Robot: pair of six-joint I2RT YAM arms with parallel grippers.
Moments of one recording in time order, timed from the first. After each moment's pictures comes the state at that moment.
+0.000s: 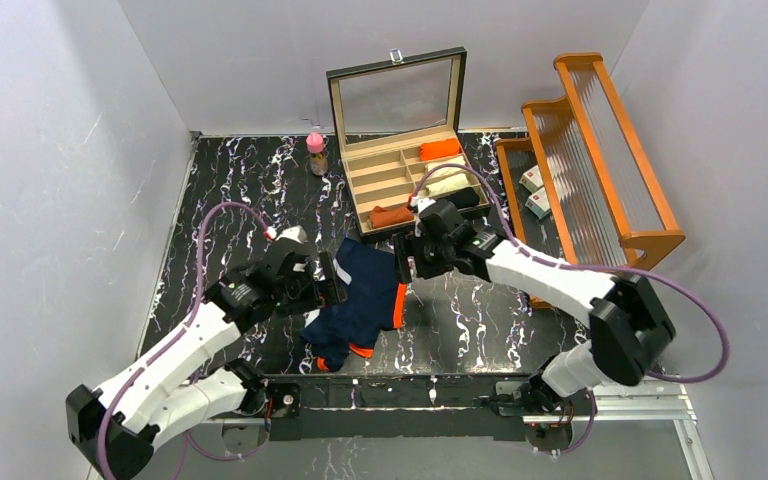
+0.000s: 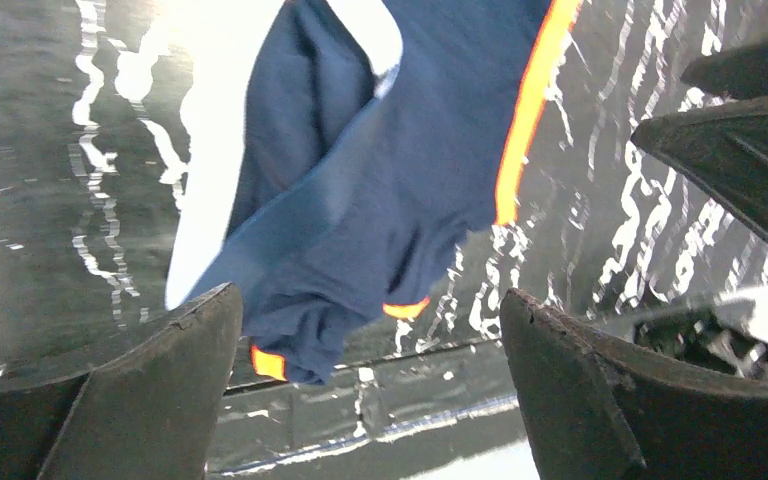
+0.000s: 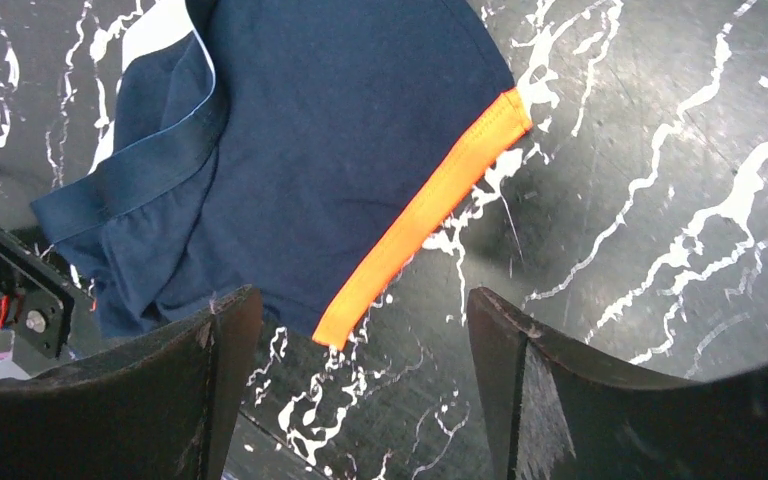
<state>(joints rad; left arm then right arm) -0.68 0.90 0.78 -0.82 -0.06 -0.80 0.80 1.44 0.99 -0.40 -0.11 0.44</state>
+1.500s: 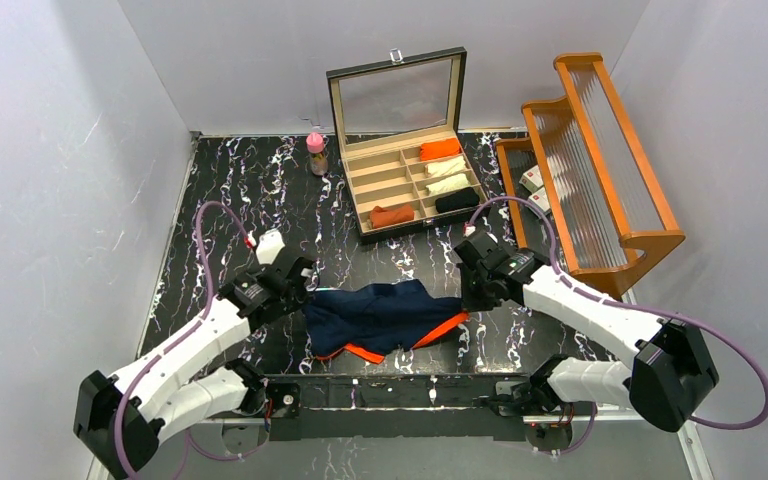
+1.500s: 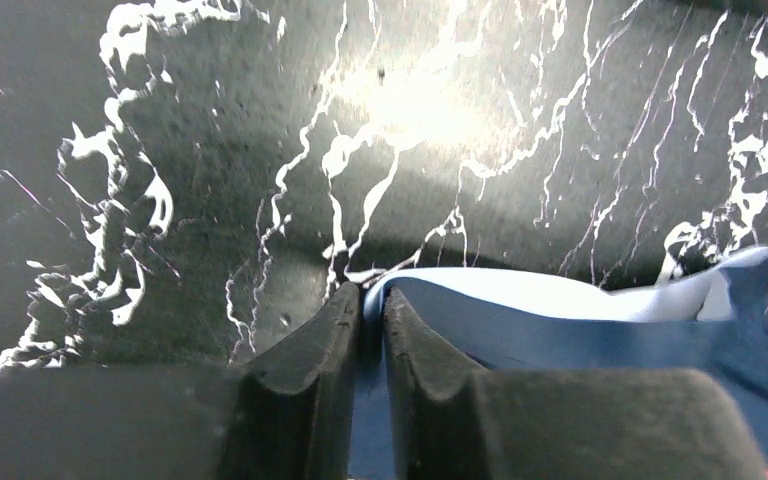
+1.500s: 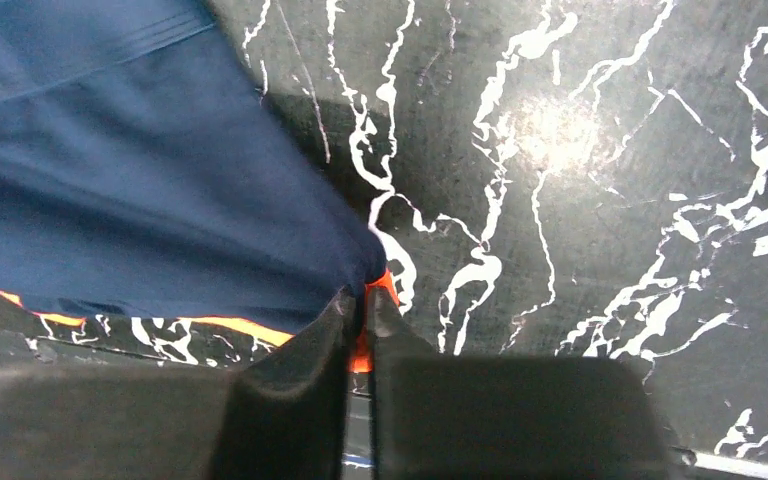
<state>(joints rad) -0.65 0.93 0.68 -0.80 -0.42 -0.93 0.74 1.20 0.80 -0.78 0.09 0.63</state>
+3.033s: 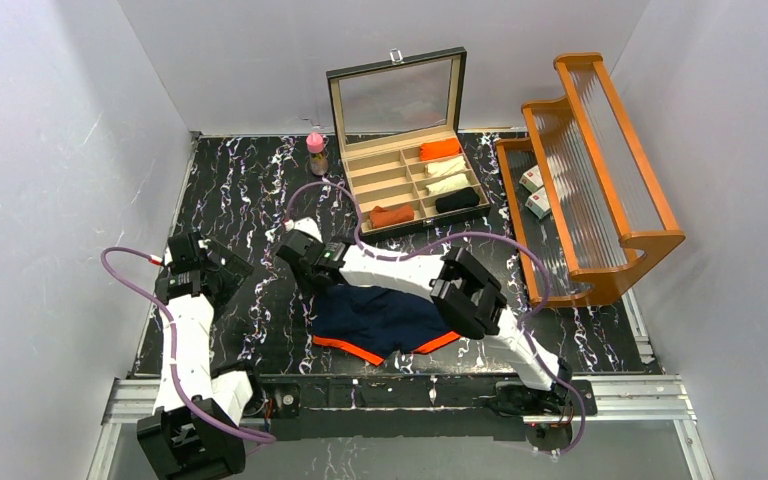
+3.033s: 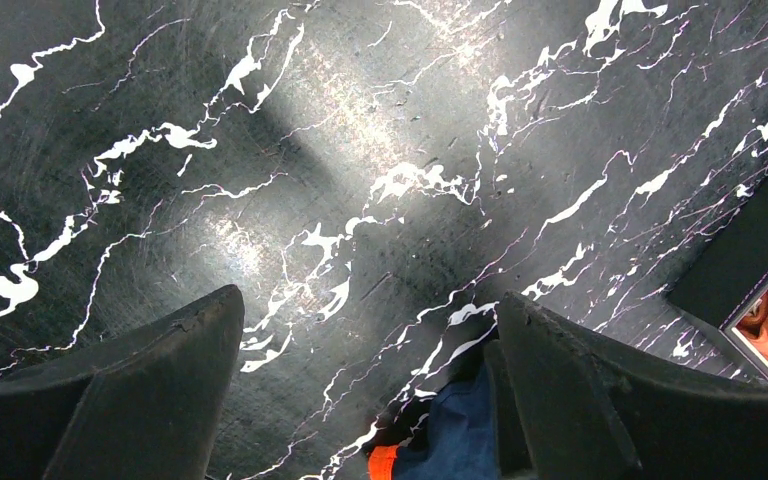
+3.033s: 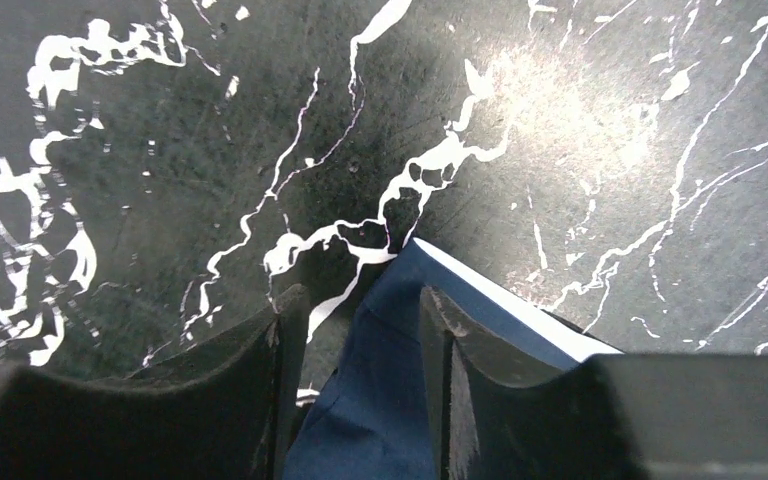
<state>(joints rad) 0.30 0.92 0.70 -0.80 -0.01 -0.68 1.18 2.30 1.95 -0.65 0.22 0.60</state>
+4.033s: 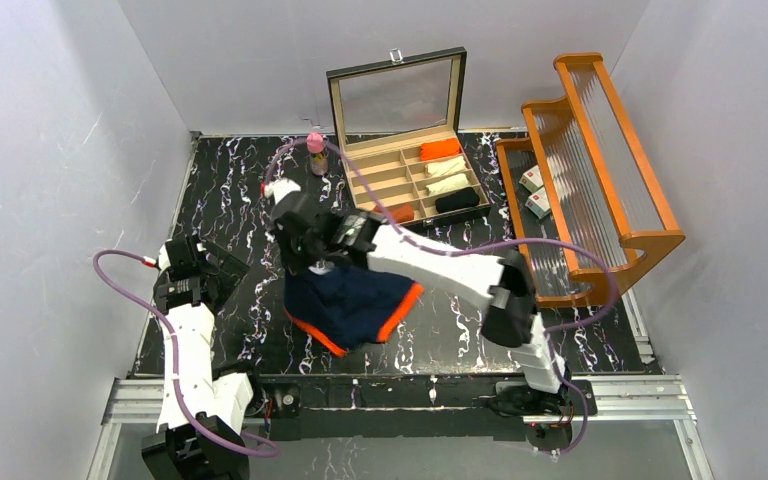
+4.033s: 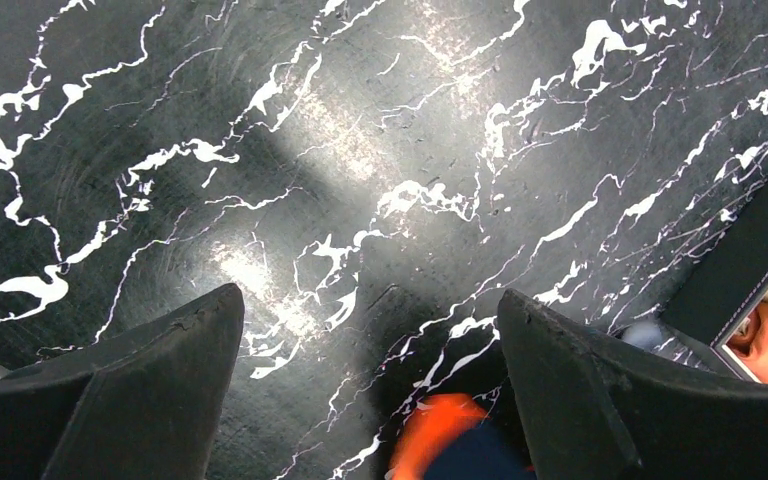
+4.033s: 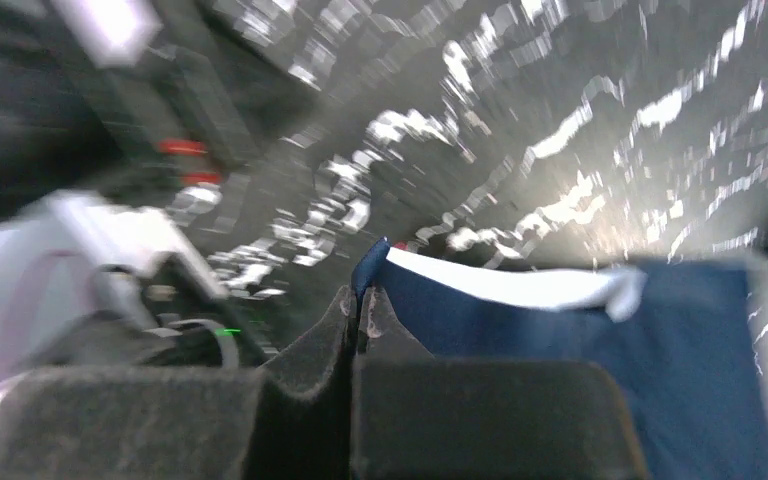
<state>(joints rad) 0.30 0.84 0.70 -0.80 -0.06 -0.68 1.22 2.11 2.10 -0.72 0.10 0.46</state>
